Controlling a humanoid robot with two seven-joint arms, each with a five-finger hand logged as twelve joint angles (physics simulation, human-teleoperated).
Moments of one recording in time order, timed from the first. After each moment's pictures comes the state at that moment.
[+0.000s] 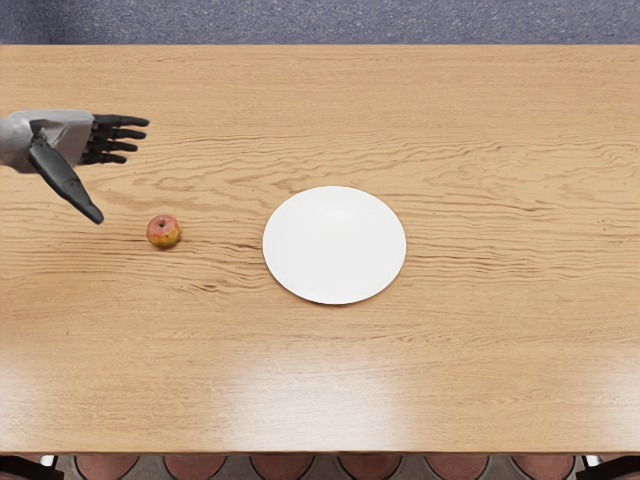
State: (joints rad) left arm -1.20 0.92 -0.16 -1.08 0.34 -0.61 0.12; right arm -0.05 0.00 -0.06 0.22 -0.06 0.09 0.06
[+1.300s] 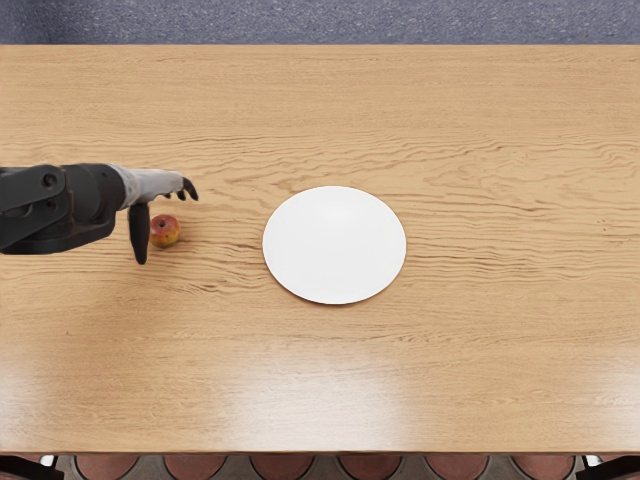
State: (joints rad) left arm -1.19 0.65 -0.11 -1.44 1.21 -0.26 0.61; right arm -0.05 0.00 -0.06 0.23 -0.06 0.09 0.07
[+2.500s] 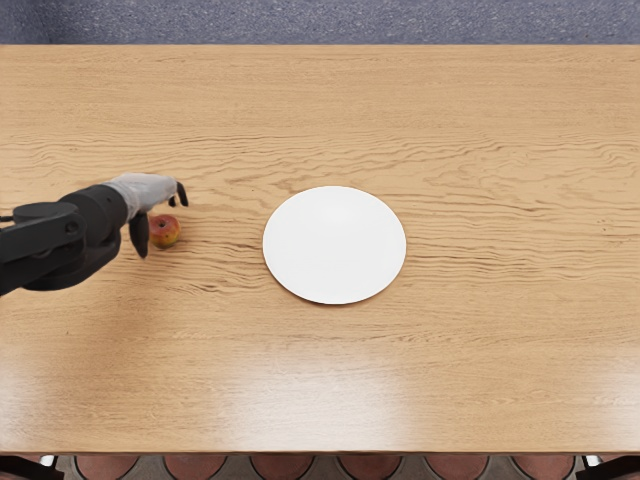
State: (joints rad) left arm -1.10 0.61 -0.09 -1.39 1.37 -0.10 0.61; right arm -0.05 0.00 -0.06 0.23 -0.06 0.09 0.07
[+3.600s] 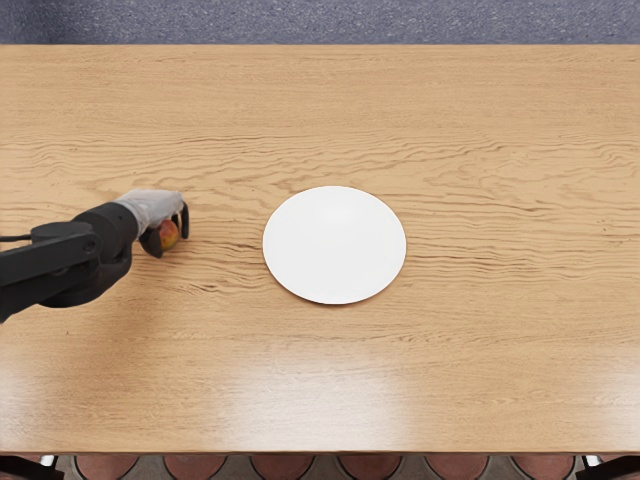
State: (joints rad) left arm -1.05 0.57 -0.08 -1.36 1.38 -0.05 0.61; right arm -0.05 0.00 -0.06 0.23 -0.06 0.09 0.06
